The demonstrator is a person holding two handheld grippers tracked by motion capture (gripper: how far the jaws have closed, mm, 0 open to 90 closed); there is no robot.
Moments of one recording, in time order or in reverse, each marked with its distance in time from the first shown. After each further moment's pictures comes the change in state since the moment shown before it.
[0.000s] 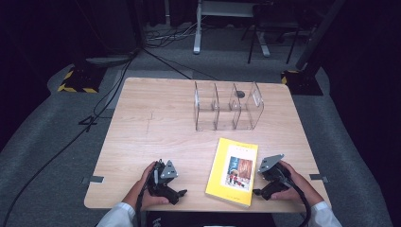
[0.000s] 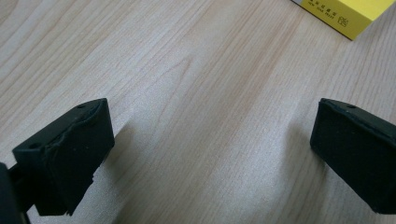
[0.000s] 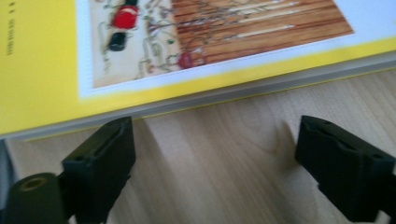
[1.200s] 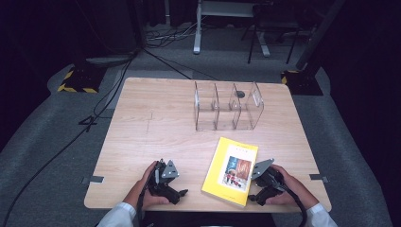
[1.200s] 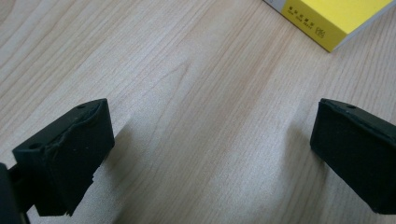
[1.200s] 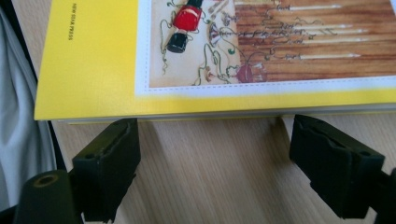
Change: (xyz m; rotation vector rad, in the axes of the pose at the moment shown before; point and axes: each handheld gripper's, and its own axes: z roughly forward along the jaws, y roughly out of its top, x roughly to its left) left arm -0.001 0.003 0.002 0.000 -0.002 0.005; right arm 0.023 0.016 0.004 0.041 0.044 -0.087
